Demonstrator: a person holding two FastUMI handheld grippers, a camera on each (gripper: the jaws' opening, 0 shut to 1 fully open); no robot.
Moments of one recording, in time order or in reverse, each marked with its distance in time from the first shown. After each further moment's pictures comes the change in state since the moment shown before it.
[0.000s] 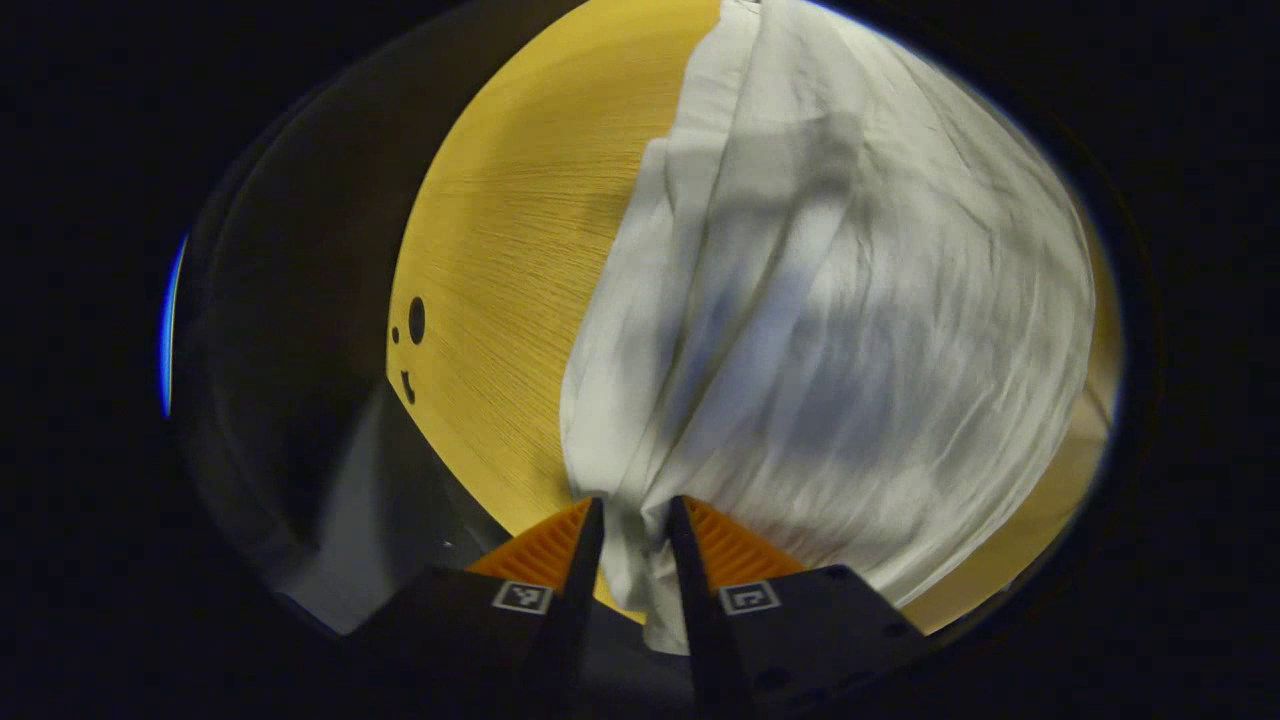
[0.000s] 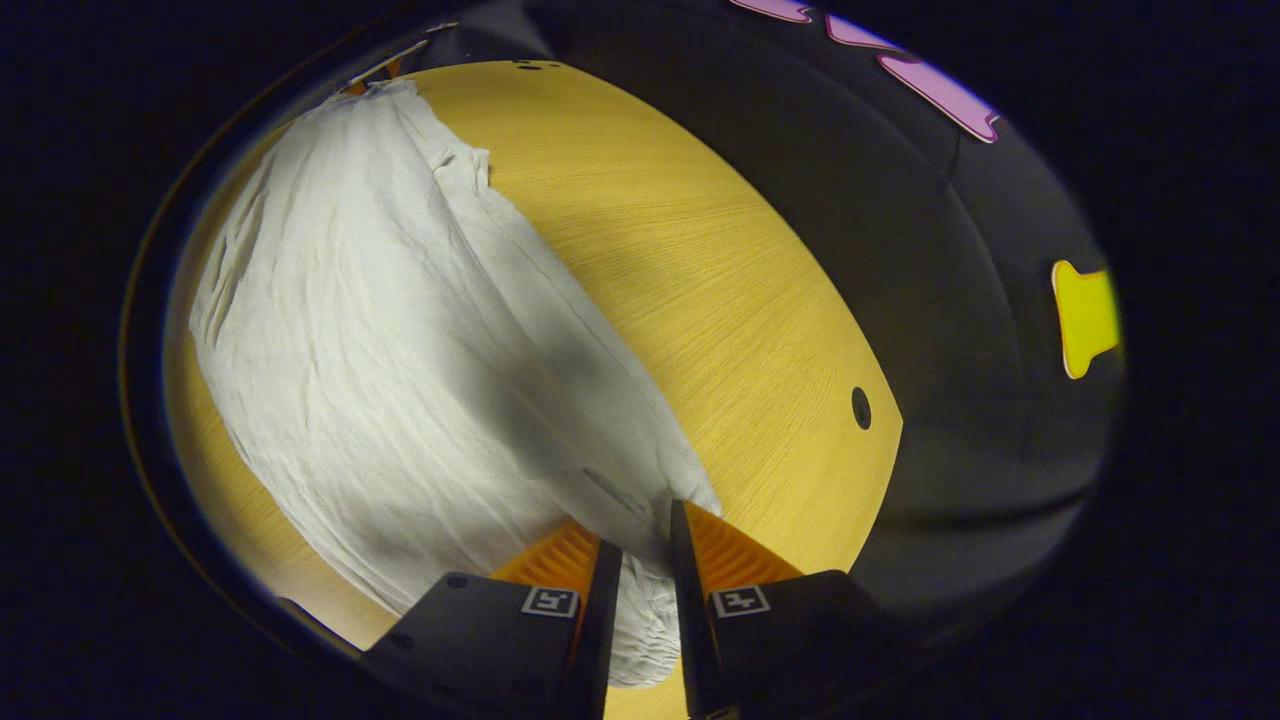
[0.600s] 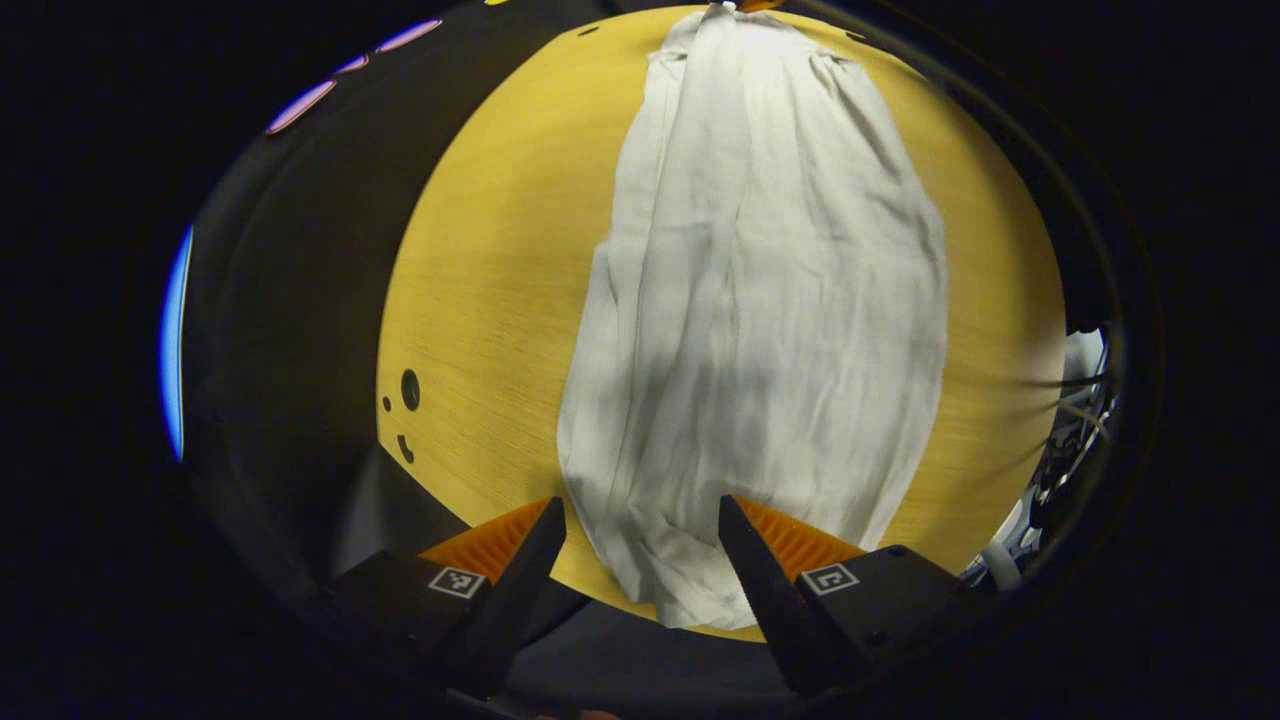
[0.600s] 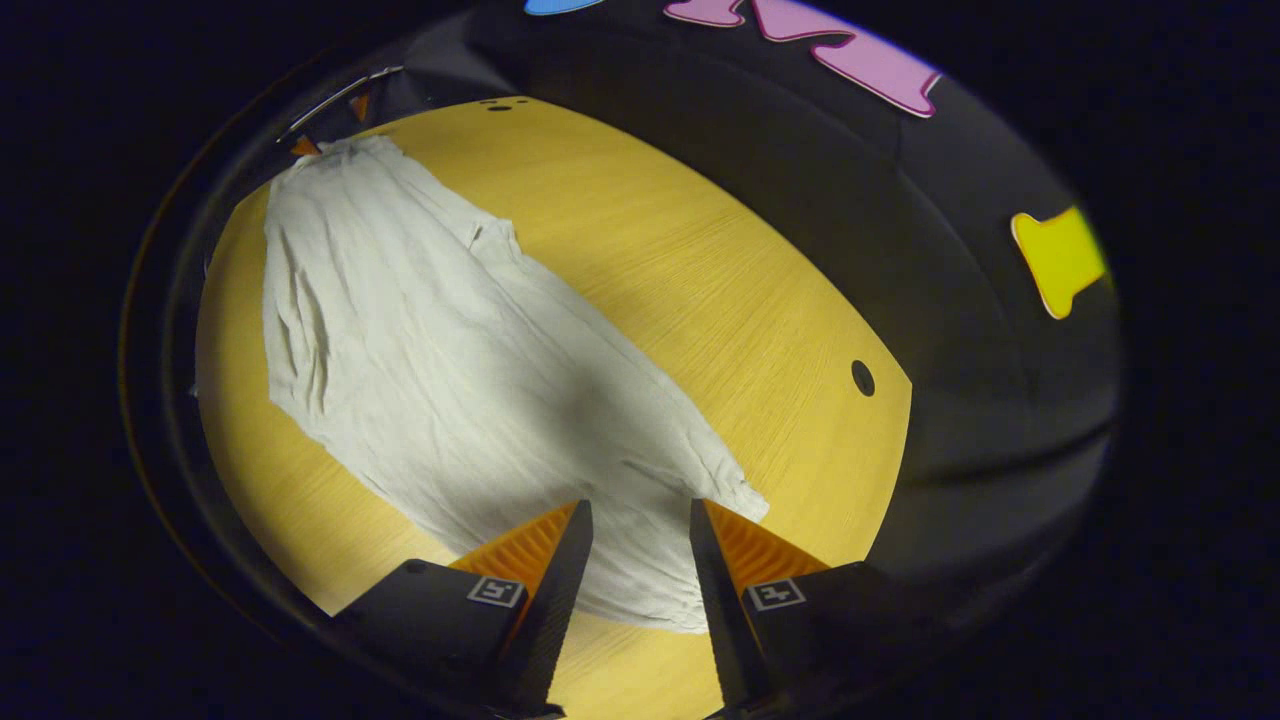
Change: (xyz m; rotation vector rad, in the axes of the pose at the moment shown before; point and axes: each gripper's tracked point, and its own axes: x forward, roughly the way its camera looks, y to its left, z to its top) left arm -0.072 -0.013 0.020 0.058 -0.255 -0.099; right arm -0.075 0.025 0.019 0.232 -0.071 0.060
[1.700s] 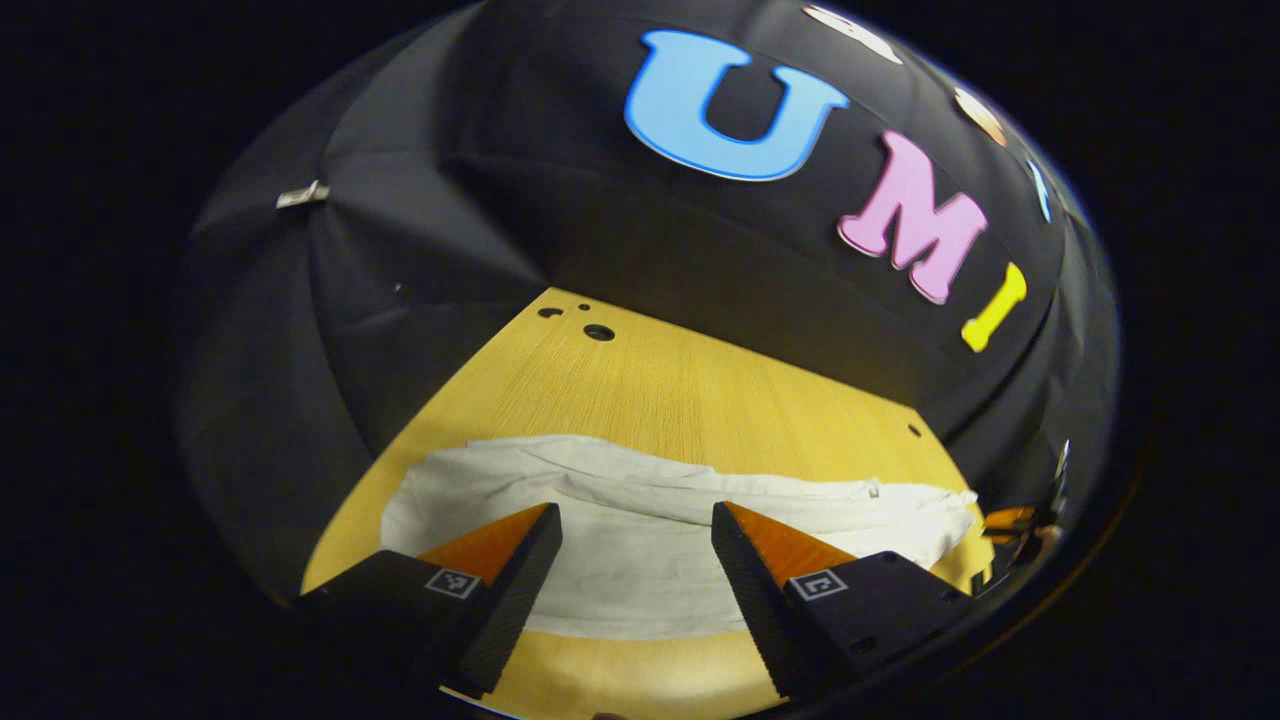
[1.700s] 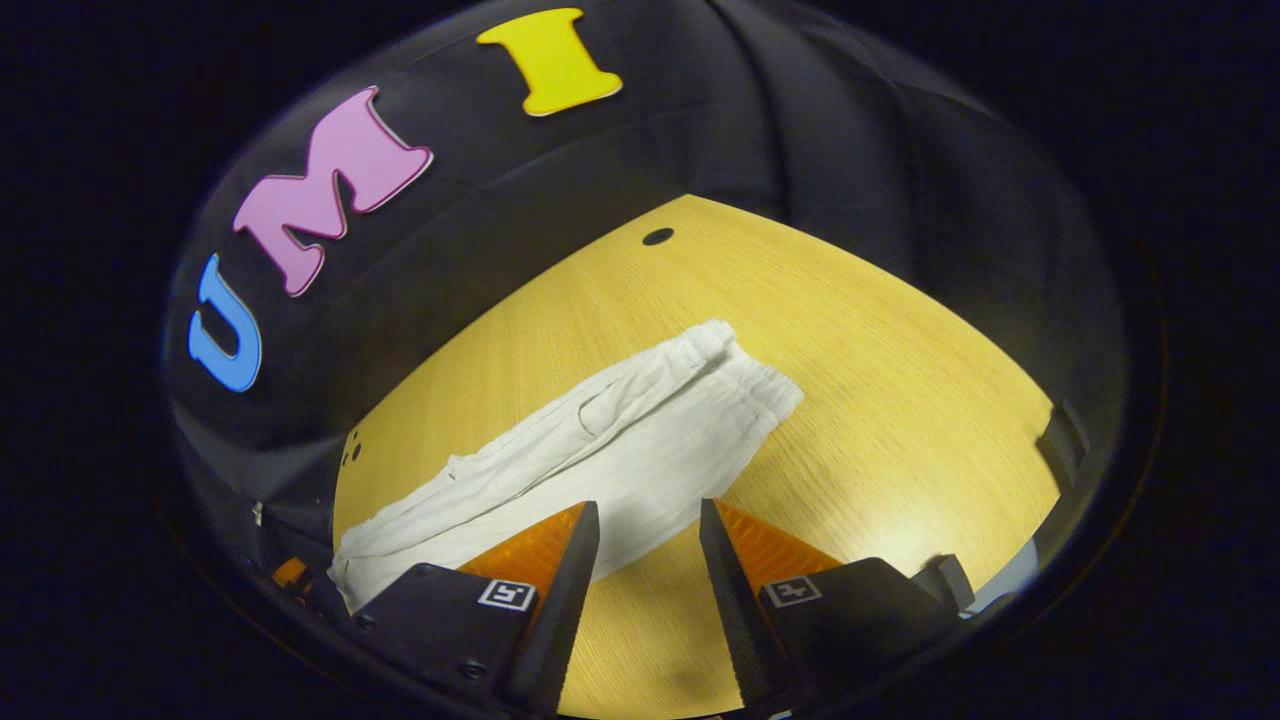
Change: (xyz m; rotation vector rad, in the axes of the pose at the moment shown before) left arm -0.069 -0.039 0.016 -1.687 -0.645 0.142; right arm -0.057 0.039 -0.057 1.343 -0.193 -0.082
